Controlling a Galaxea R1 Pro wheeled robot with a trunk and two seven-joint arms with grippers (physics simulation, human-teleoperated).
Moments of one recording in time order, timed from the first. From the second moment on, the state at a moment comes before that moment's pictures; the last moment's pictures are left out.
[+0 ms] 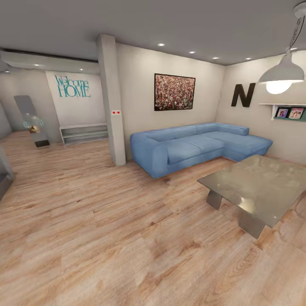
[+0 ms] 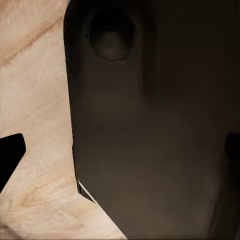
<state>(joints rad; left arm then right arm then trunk) 0.00 0.00 0.00 0.00 0.00 0.00 0.00 0.00 0.00 0.00 0.00 0.00 0.00 0.00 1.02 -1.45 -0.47</state>
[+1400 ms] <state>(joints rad) 0.00 0.00 0.02 -0.03 0.07 -0.01 0.00 0.00 0.00 0.00 0.01 0.00 -0.08 0.00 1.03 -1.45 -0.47</state>
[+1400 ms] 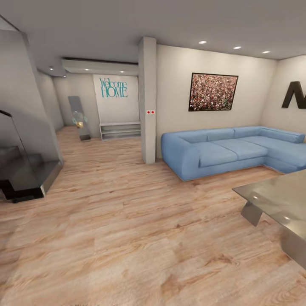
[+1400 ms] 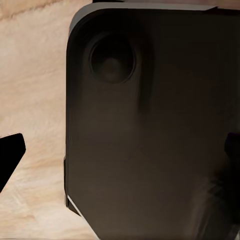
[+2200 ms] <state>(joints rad) 0.00 0.00 0.02 -0.03 0.07 -0.01 0.00 0.00 0.00 0.00 0.01 0.00 -0.08 0.00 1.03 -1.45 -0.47</state>
